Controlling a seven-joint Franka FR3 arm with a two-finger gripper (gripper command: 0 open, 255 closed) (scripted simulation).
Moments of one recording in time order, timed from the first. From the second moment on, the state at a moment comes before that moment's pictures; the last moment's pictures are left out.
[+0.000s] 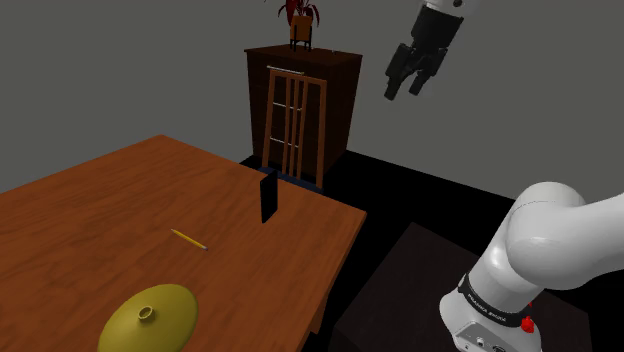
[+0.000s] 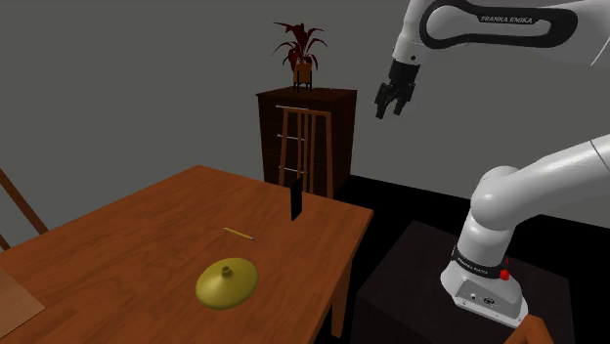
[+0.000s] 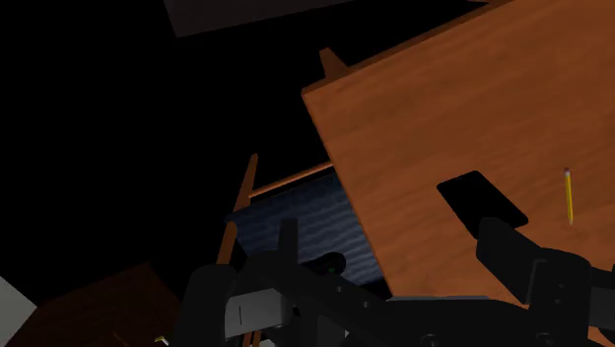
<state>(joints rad) -0.02 -0.83 -0.01 -2.30 -0.03 1.69 0.16</state>
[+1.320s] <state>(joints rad) -0.18 -0.32 0.42 -2.21 0.09 1.97 1.12</state>
